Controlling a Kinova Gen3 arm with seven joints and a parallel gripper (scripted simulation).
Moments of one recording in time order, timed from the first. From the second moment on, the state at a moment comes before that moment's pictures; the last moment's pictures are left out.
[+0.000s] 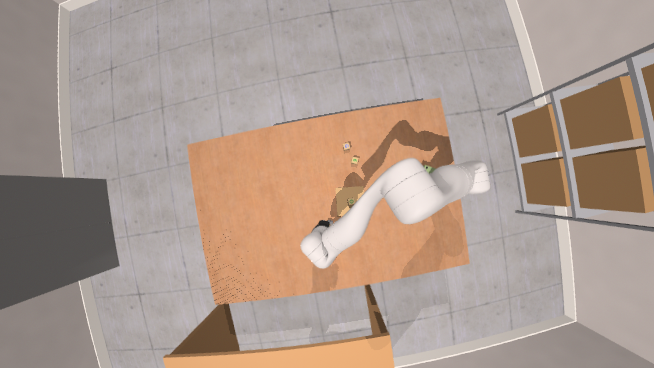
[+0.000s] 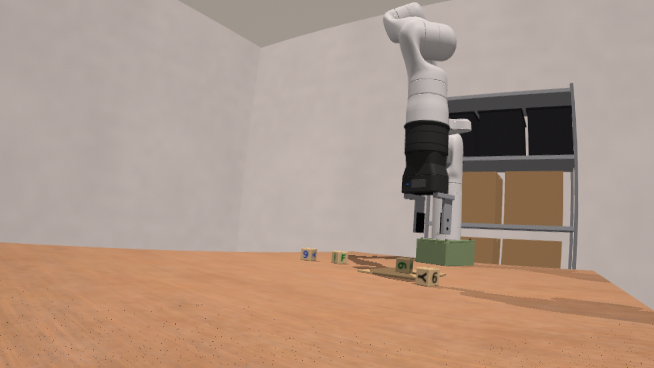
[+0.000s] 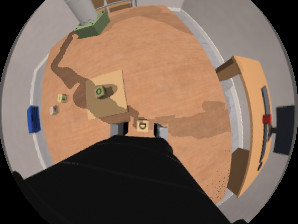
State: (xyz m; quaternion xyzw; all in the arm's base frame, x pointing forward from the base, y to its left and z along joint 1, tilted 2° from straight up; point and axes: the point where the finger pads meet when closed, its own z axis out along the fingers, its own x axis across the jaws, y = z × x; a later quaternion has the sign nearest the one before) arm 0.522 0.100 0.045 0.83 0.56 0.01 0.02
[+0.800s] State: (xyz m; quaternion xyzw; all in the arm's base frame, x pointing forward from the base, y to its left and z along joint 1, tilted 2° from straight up) arm 0.524 0.099 0.033 0.83 0.56 0.01 0.02
